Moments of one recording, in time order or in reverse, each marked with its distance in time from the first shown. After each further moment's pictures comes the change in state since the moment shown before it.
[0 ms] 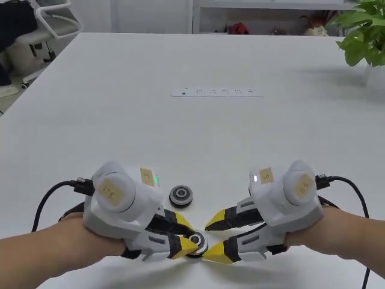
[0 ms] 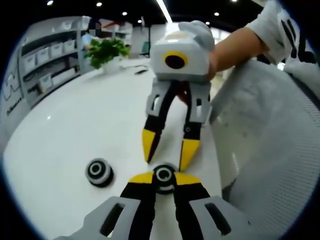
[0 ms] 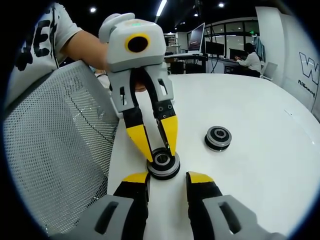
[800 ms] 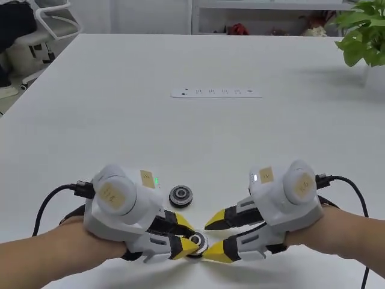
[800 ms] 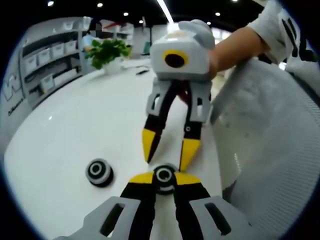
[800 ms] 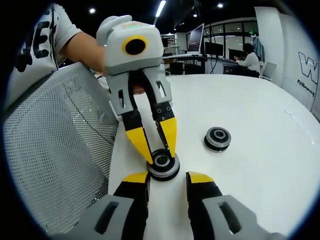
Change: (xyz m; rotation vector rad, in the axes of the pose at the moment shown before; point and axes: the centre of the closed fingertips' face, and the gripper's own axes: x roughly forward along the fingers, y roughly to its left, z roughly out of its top) left arm -0.001 -0.001 0.000 0.009 -0.005 0.020; right arm -0.001 0.001 0.002 0.007 -0.008 -0.005
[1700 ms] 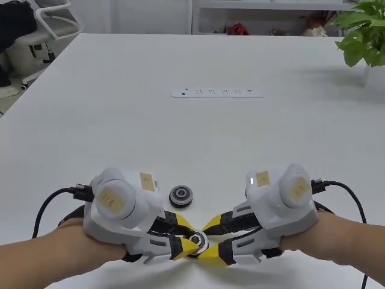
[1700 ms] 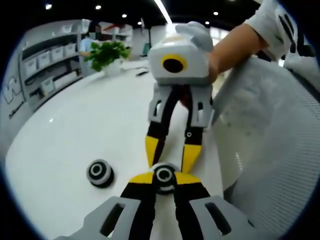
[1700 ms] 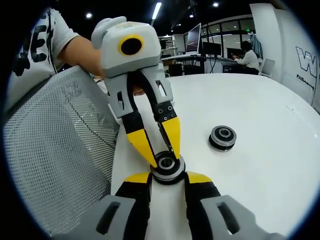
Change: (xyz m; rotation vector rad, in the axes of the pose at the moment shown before) left arm 0.000 0.000 0.000 0.015 -0.008 0.010; right arm 0.008 0.006 0.000 0.040 -0.018 0.014
